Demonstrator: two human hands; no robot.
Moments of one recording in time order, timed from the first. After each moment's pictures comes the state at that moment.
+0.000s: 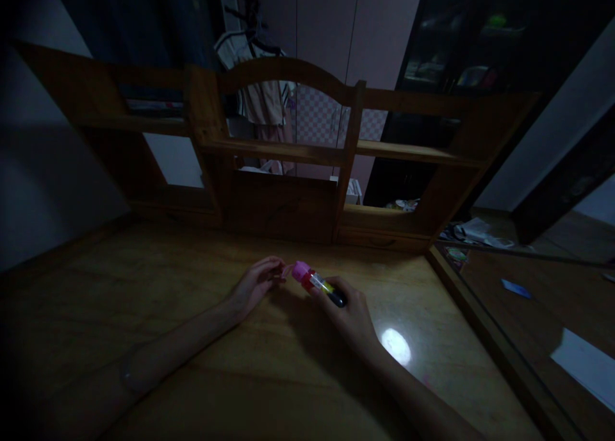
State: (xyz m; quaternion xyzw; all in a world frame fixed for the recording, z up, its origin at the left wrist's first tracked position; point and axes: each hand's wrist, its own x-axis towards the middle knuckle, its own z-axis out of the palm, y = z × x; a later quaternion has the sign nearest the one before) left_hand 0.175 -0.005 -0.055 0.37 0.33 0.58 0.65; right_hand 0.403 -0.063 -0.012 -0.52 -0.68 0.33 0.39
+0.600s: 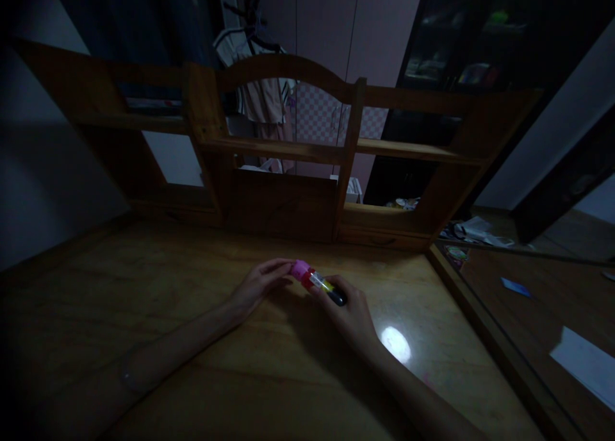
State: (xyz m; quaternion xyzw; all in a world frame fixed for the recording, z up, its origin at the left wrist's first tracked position) left_hand 0.185 -0.018 -0.036 0.46 0.36 0.51 0.63; right_hand 0.402 -0.063 -0.011 -0.52 -0.68 0.34 0.39
